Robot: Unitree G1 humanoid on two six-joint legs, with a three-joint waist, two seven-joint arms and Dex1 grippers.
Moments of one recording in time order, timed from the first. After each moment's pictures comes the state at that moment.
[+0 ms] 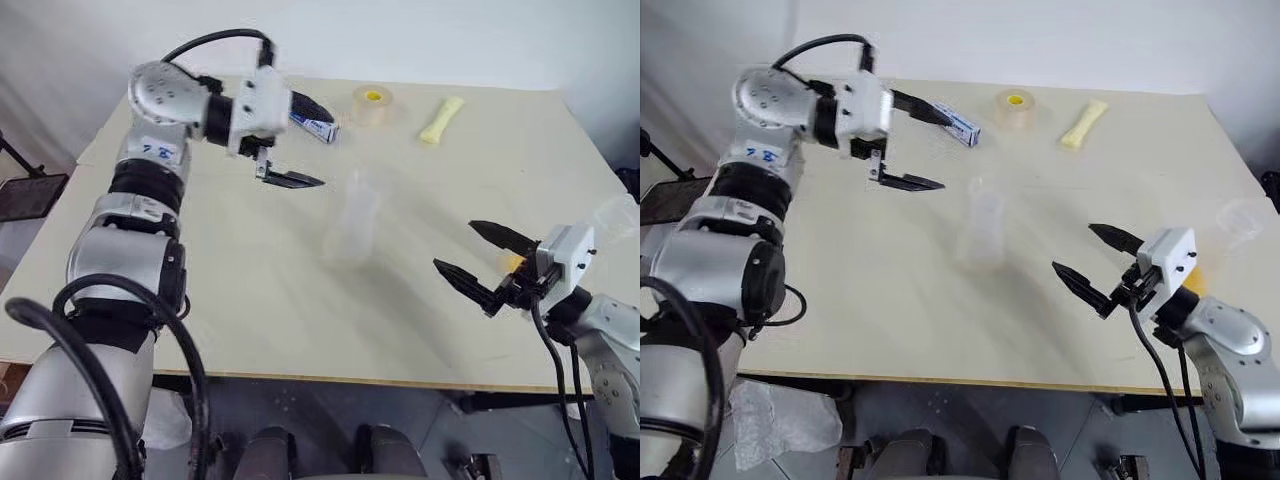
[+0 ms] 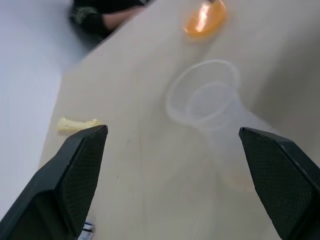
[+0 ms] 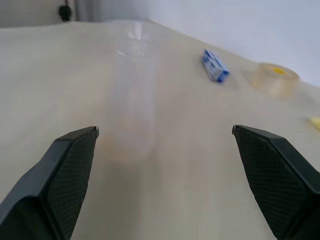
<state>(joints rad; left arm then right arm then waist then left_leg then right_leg) -1.46 0.48 -0.01 1.20 -0.04 -0.46 -1.43 -0.02 -0.67 -0.33 -0.41 0.59 0.29 0.73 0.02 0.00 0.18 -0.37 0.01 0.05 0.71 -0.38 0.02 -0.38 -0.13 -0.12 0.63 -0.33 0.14</state>
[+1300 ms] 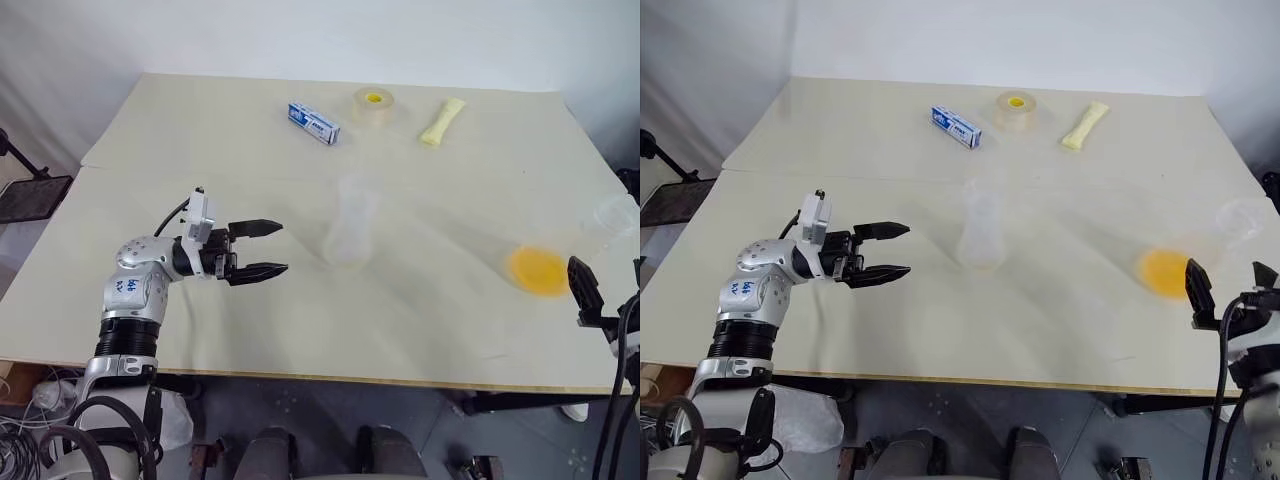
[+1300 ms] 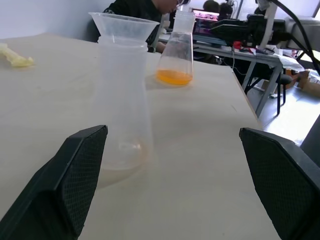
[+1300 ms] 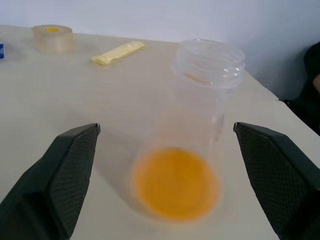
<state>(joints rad) -0.65 0.50 0.12 0.41 -0.43 0.19 -1.39 0.18 -0.50 -0.69 -0.49 0.60 0.43 0.27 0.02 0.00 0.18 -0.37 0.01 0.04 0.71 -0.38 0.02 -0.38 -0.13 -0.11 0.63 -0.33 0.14</state>
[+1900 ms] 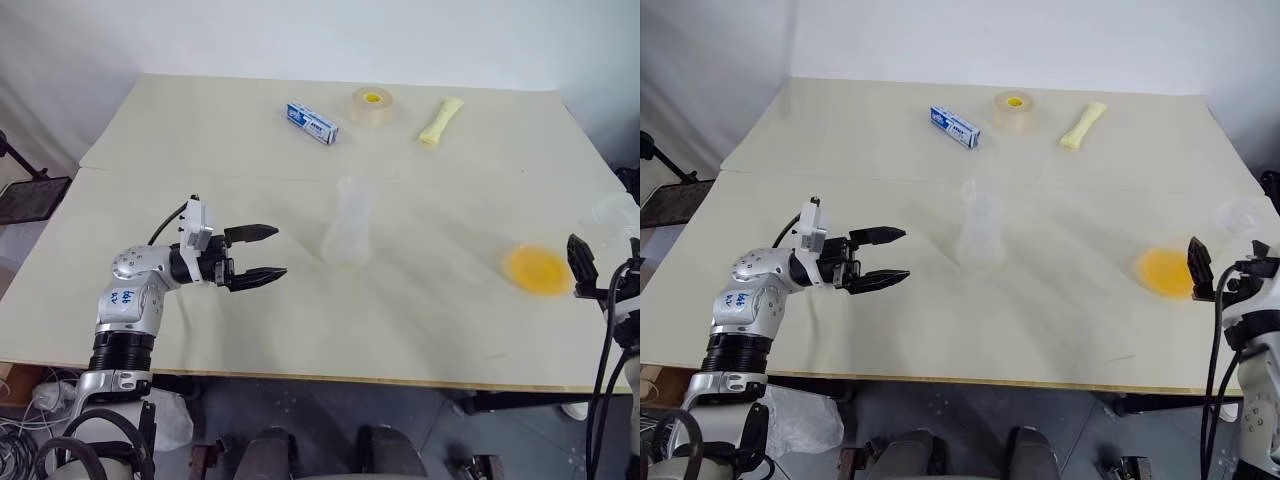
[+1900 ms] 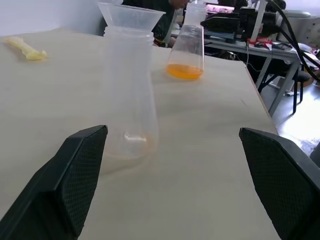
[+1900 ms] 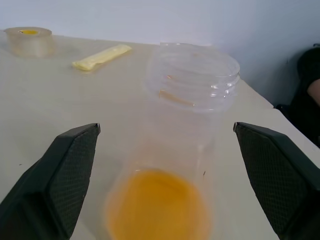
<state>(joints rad) -0.58 0.51 0.12 0.31 -0.44 0.20 -1.31 -0.02 -0.52 -0.63 -0.27 0.49 0.37 0.26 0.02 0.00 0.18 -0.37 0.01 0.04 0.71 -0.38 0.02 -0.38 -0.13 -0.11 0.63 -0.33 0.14</state>
